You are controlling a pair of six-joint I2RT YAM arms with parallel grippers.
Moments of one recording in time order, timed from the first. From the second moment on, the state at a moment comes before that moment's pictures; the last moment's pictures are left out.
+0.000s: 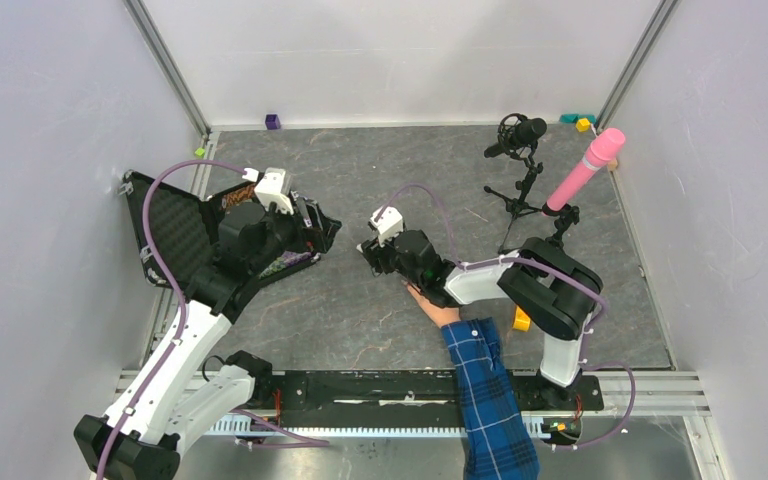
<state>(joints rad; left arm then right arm) -0.39 0.83 0.82 -0.30 0.08 -0.28 0.92 1.86 0.83 0.70 0.22 0.03</state>
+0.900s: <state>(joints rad) -0.24 0.85 0.82 -0.37 -0.07 -0.31 0.56 1.52 0.73 0.31 0.12 0.07</state>
